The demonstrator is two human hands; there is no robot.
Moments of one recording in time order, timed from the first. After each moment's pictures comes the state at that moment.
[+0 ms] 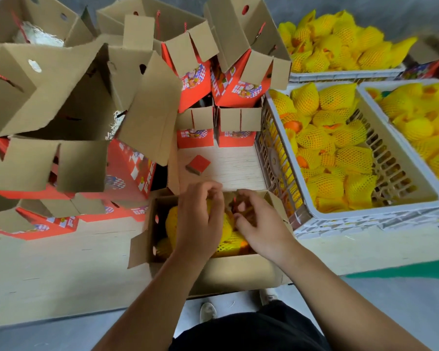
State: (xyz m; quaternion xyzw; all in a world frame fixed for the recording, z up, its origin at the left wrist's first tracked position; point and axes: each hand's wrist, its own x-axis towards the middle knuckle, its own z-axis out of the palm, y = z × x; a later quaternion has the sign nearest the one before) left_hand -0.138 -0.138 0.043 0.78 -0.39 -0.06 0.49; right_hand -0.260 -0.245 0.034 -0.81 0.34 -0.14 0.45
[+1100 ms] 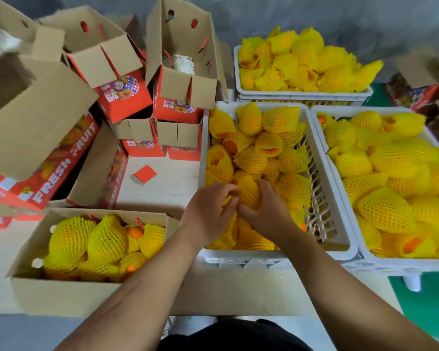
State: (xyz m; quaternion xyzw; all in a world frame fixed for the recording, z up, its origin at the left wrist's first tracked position) left_hand -0.257 -0.372 0.021 0.79 -0.51 -0.08 0.33; right_hand -0.380 -0.503 0.015 -0.84 0.37 -0.11 0.39
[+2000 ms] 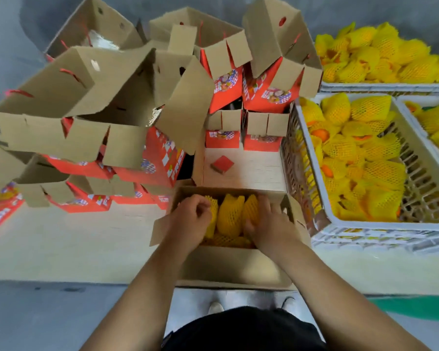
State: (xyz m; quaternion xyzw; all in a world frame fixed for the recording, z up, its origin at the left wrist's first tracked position) left_hand -0.105 -0.083 0.023 0.87 -0.27 -0.21 0.36; right_hand -0.247 -0.233 0.020 -0.88 0.40 0.09 0.23
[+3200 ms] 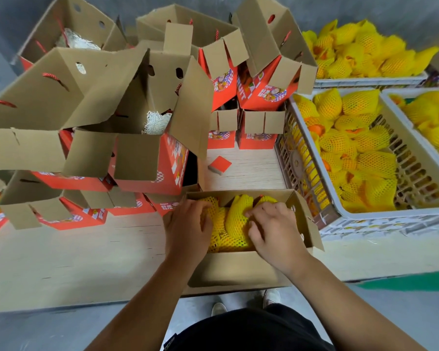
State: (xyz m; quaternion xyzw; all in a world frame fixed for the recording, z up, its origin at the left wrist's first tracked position) left_hand -0.083 -0.063 -0.003 0.88 -0.38 -0.02 0.29; right_hand -0.247 -0.203 0.013 -0.93 0.28 -0.13 0.18
